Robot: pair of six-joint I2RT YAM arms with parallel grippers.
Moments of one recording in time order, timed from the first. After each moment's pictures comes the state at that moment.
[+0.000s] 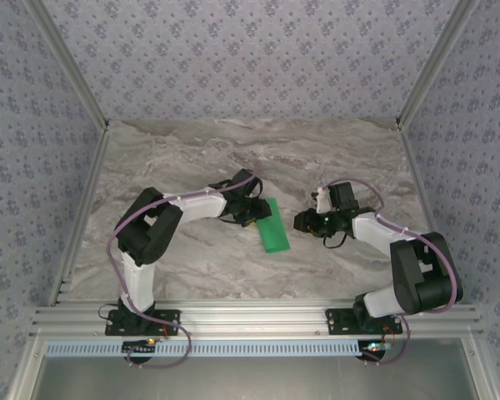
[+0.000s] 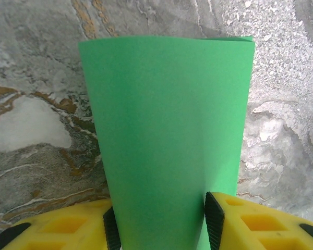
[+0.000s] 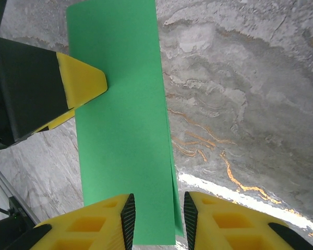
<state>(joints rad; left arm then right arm) -0.74 1.98 1.23 -0.30 0.23 -0.99 0.26 1.42 0.63 -0.23 -0.61 0.45</state>
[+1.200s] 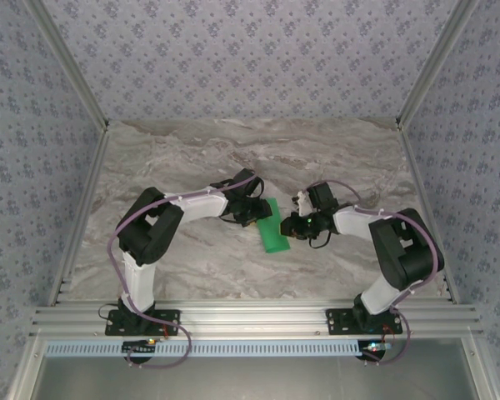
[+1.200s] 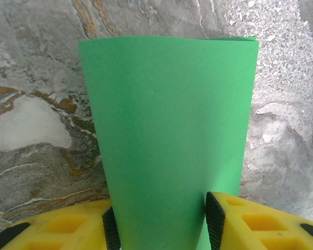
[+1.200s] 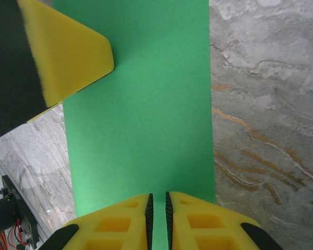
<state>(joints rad) -0.74 1.99 1.25 -0.32 0.22 -0.99 0.39 1.62 0.70 -0.16 -0.62 0.48</state>
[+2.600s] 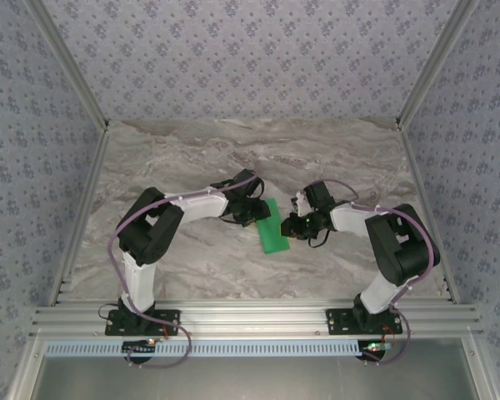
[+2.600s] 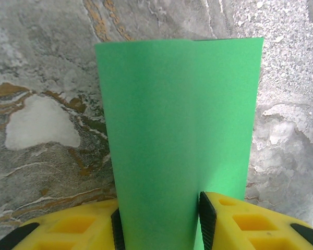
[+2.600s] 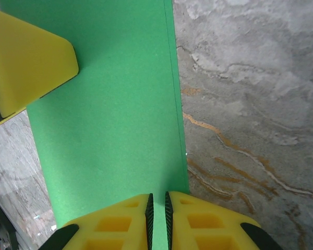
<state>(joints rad) -0.75 1.99 1.25 -0.33 0.20 -0.99 0.40 1.66 0.74 -0.22 -0.56 0.45</state>
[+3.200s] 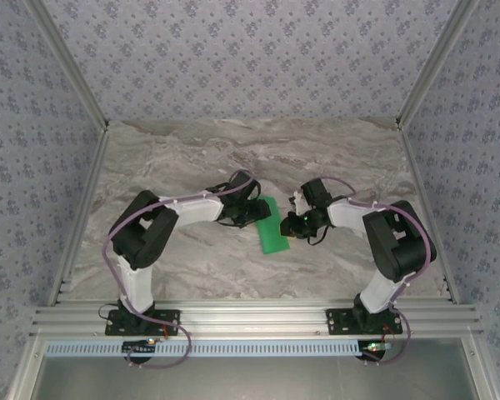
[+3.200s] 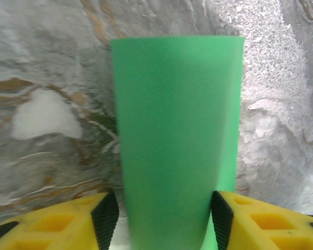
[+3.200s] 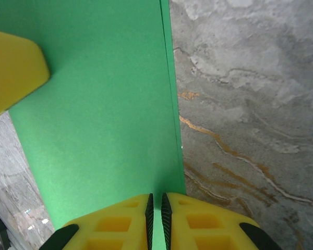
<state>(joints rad) -0.74 1.91 1.16 -0.26 0.18 -0.98 0.41 1.69 0.80 -0.31 -0.53 0.42</state>
